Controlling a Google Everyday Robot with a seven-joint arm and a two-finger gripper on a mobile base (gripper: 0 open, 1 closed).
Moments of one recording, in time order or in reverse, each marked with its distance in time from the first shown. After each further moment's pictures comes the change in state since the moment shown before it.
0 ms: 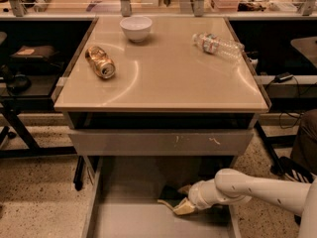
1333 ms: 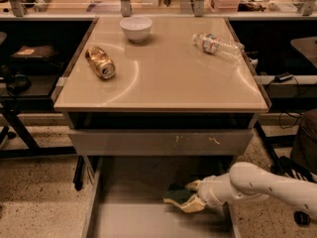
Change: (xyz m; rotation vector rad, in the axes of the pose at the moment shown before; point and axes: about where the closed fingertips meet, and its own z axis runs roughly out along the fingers) arm -0.028 0.020 -0.082 0.012 -0.022 -0.016
